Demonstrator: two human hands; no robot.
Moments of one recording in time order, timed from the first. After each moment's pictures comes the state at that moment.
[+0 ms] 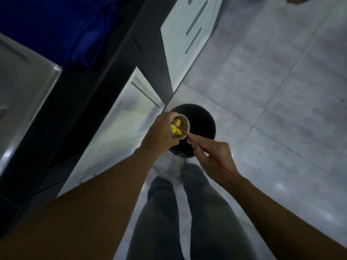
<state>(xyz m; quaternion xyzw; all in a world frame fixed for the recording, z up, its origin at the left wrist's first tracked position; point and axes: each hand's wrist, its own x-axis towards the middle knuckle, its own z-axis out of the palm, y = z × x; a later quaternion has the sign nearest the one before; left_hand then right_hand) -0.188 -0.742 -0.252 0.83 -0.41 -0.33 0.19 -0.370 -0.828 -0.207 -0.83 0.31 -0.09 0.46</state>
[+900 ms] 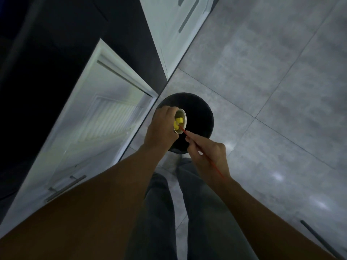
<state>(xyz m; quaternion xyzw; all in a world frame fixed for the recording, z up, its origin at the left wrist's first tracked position) -0.221 -0.771 -0.313 0.86 -0.40 -0.30 0.12 -0.380 -0.820 -0.270 -0.78 0.42 -0.09 0.45</state>
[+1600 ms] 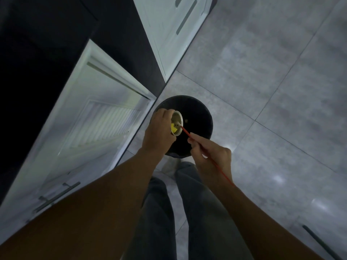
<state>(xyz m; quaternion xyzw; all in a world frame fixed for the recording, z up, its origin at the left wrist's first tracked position) -0.221 -0.773 -0.335 0.87 -0.39 -0.29 0.12 -0.386 -0.824 -0.293 -0.75 0.45 -0.14 0.46</state>
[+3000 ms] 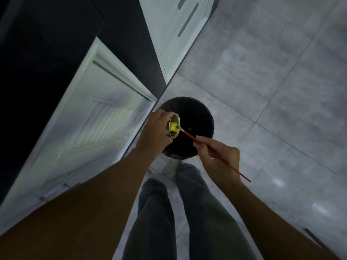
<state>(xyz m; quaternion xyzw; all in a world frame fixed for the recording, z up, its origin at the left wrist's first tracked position) -0.203 -0.756 -0.333 0.84 -0.43 -0.32 0.14 -0.394 -0.832 -0.292 -0.74 0.45 -0.16 0.48</state>
